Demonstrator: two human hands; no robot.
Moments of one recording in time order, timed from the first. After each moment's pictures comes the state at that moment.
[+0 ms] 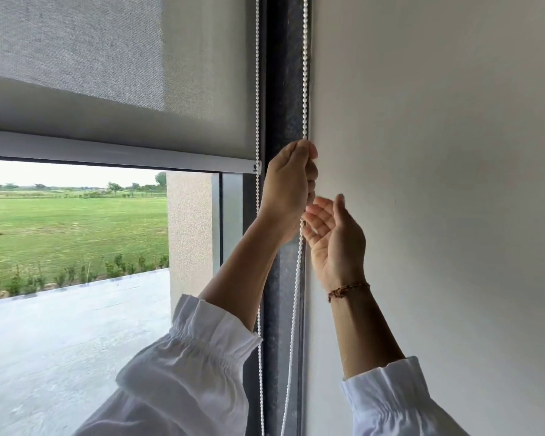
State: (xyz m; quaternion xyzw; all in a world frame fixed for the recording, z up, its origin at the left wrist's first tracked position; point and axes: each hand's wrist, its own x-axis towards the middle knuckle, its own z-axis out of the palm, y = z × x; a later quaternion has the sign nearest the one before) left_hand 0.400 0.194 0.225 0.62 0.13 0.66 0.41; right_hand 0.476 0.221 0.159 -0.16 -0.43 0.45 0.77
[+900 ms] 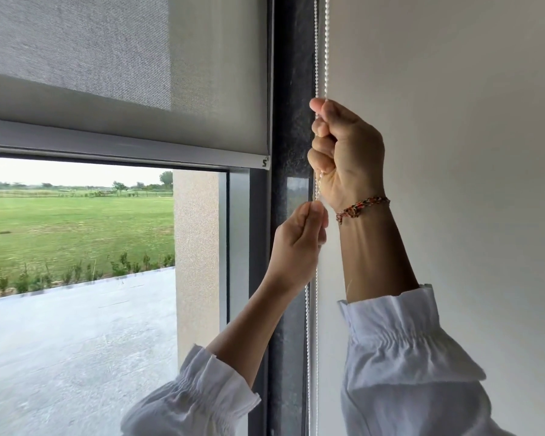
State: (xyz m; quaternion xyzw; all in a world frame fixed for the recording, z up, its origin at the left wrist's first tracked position) left_hand 0.399 0.198 0.148 0.69 0.15 0.65 0.29; right_hand 0.460 0.179 0.256 -0.07 -0.53 0.41 0.74
